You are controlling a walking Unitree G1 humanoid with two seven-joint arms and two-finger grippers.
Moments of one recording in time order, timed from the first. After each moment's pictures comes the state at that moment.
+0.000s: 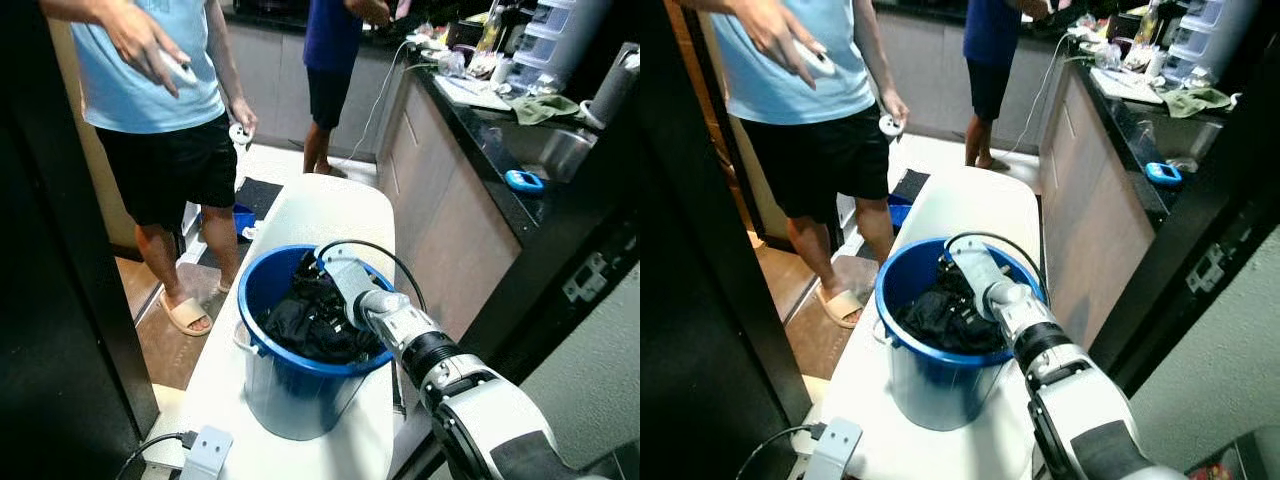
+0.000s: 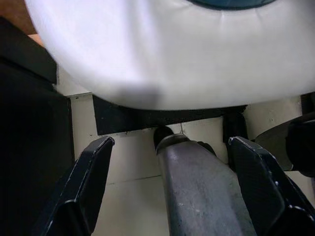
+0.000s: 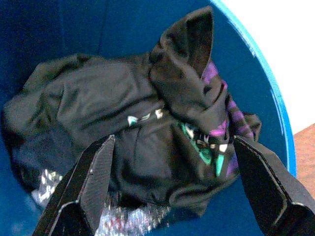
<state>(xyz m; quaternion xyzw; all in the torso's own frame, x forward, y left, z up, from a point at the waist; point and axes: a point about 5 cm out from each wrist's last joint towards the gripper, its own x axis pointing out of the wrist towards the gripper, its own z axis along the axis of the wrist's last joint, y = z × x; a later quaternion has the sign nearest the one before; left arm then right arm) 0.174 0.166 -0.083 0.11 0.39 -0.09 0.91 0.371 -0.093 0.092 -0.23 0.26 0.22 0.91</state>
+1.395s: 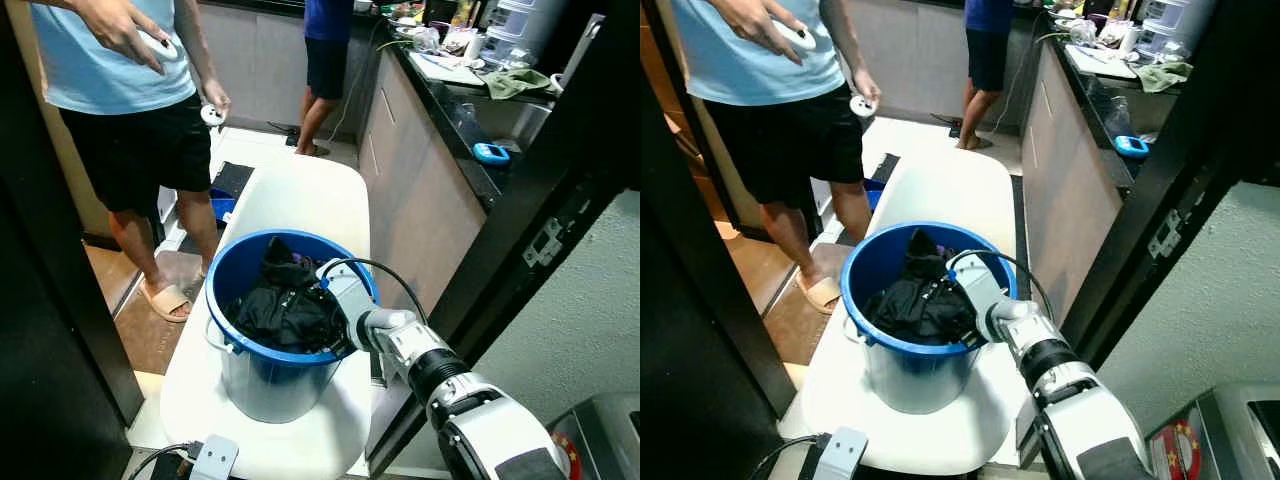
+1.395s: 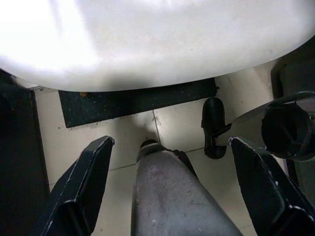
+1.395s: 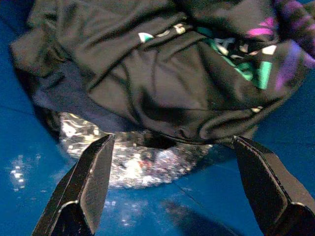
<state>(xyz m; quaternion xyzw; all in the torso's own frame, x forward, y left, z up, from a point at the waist) 0.164 0.151 -0.088 0.08 0.39 -0.11 0.91 0.353 -0.082 0.071 -0.17 0.30 0.31 0.89</state>
